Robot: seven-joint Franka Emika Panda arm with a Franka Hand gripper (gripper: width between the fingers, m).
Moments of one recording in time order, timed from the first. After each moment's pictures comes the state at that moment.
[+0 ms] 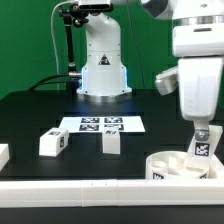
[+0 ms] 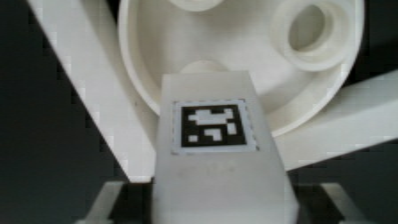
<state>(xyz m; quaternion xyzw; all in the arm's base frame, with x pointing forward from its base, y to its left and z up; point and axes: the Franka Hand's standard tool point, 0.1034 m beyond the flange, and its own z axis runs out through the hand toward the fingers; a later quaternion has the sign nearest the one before) 0.642 0.113 0.084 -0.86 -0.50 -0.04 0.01</state>
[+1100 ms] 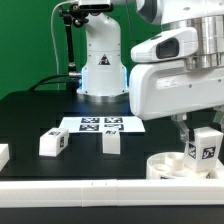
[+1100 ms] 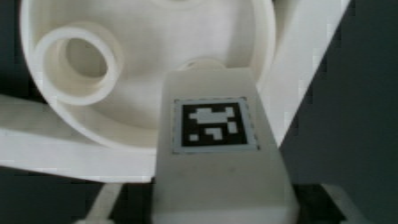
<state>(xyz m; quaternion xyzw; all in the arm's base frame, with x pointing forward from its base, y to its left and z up) 0.649 0.108 0.083 -0.99 -0.08 -0.07 0.05</state>
